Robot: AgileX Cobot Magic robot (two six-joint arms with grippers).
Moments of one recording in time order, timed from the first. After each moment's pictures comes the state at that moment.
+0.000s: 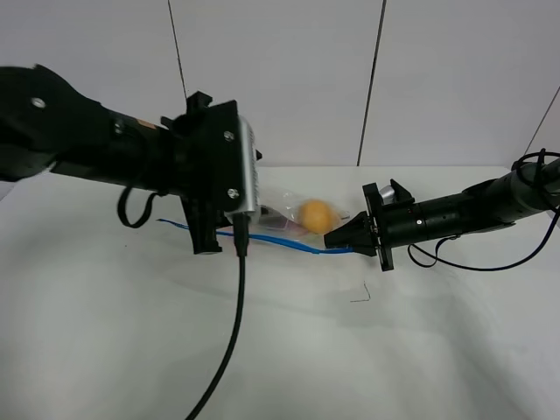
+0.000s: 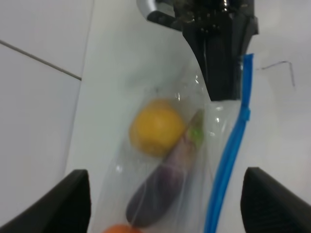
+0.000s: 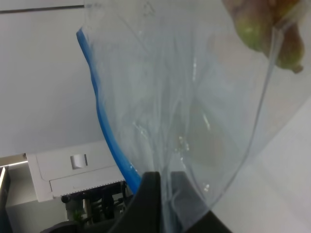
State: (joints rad) left arm -0.65 1.48 -0.98 -0.64 0.13 1.64; right arm 0.01 2.21 -1.14 1.45 1.20 -0.95
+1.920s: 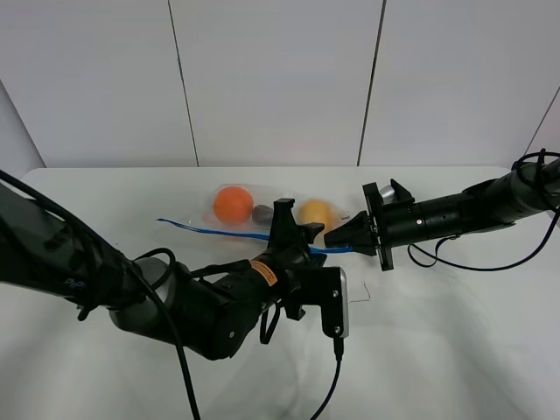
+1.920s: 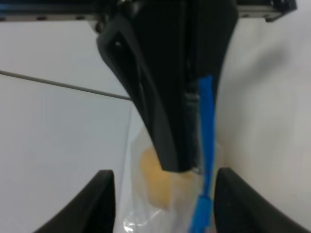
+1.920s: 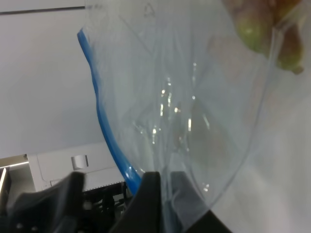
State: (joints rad) left arm -0.96 2.03 -0.85 -0.41 -0.97 1.45; right arm 0.01 2.21 -1.14 1.45 1.20 -0.95
